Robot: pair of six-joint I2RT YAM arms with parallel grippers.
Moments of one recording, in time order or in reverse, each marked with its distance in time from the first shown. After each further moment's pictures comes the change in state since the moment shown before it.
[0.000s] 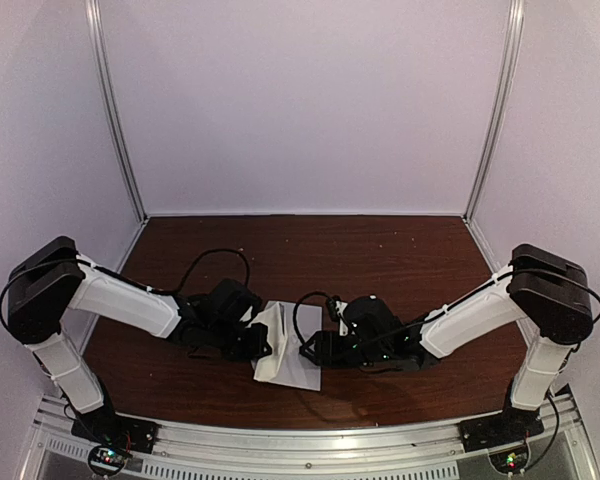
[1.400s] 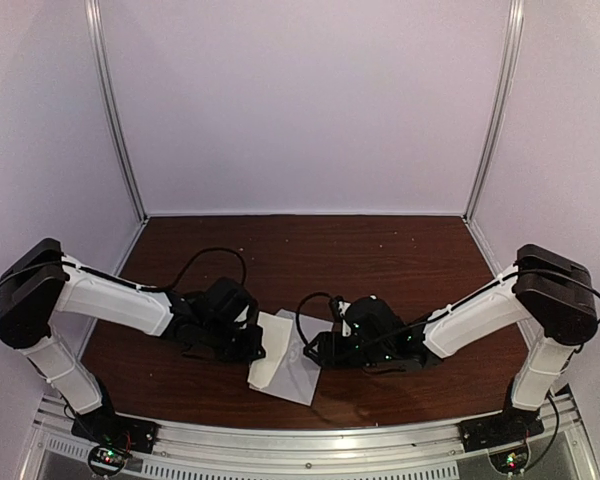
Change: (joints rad) left arm -0.006 -0.065 0.007 -0.129 -0.002 -0.002; right arm -0.001 -0.027 -0.013 -0.042 0.028 -0.014
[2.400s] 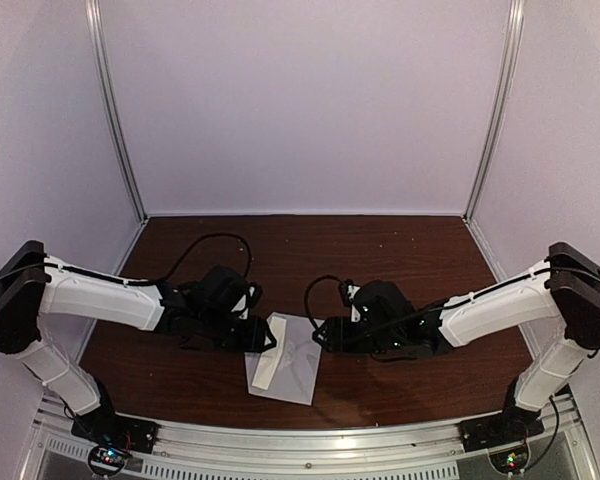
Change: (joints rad) left arm 0.000 -0.056 0.032 -0.014 0.006 0.119; right arm -0.031 -0.107 0.029 -0.146 0.051 -0.051
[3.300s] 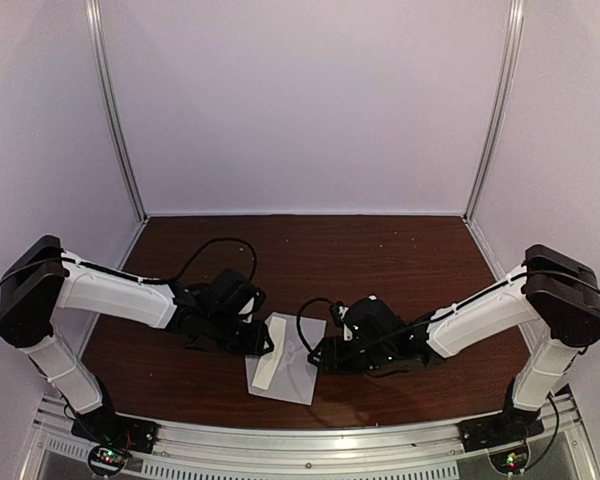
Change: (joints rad) left arm 0.009 0.071 0.042 -0.052 -0.029 0.036; right arm 0.042 0.065 -0.022 0.042 -0.079 0.065
